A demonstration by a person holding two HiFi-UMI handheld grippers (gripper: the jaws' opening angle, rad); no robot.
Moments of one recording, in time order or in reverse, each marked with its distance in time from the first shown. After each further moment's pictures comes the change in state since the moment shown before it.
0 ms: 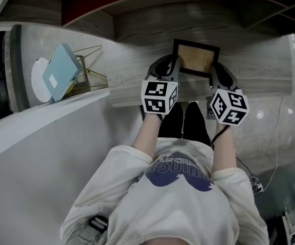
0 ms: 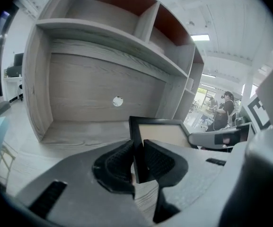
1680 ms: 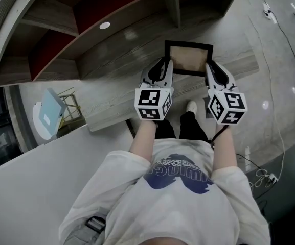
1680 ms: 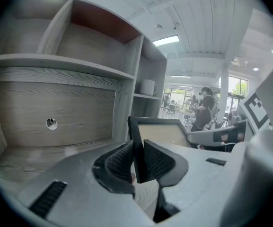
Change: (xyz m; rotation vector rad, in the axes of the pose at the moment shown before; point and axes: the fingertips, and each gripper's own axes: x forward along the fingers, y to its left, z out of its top) left arm 0.077 -0.250 0.059 0.198 -0.130 -0.175; right arm -0.138 -0.212 0.071 0.037 -0.221 -0.095
